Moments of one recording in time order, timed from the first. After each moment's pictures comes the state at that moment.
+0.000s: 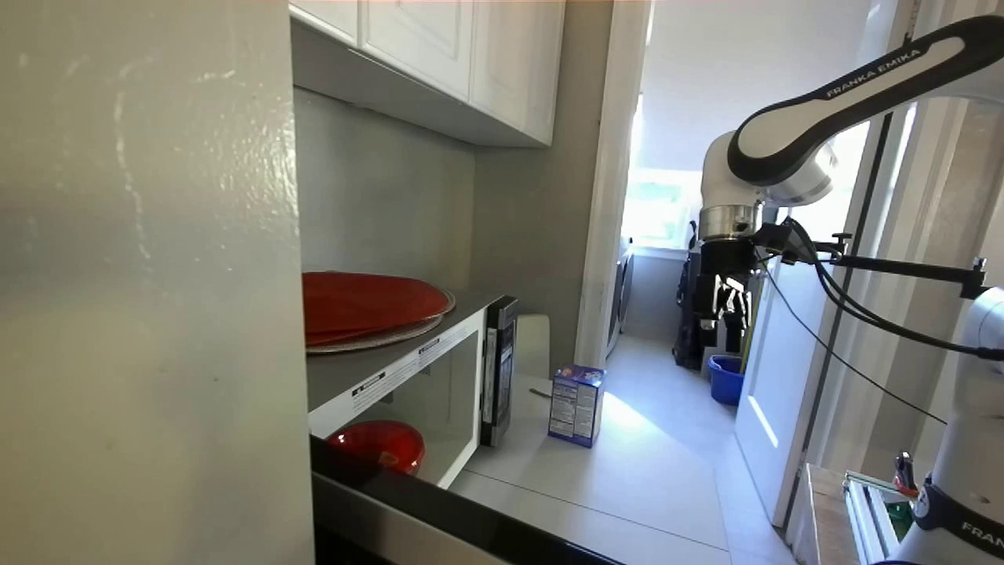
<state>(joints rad) -0.09 -0.59 -0.23 -2.70 0.15 1.91 -0.03</state>
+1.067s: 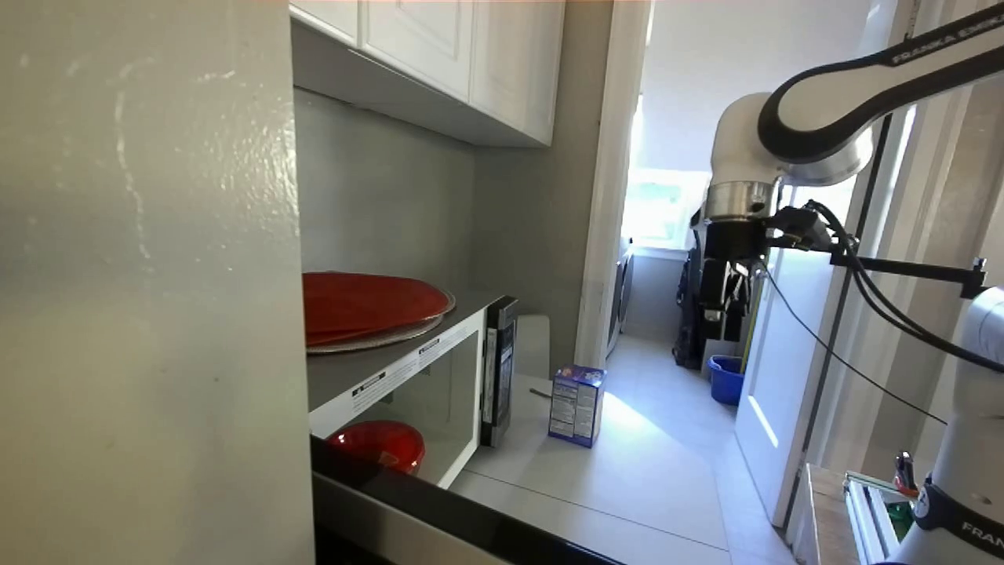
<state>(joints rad) -0.07 -0.76 -0.05 -2.75 0.20 1.92 0.04</state>
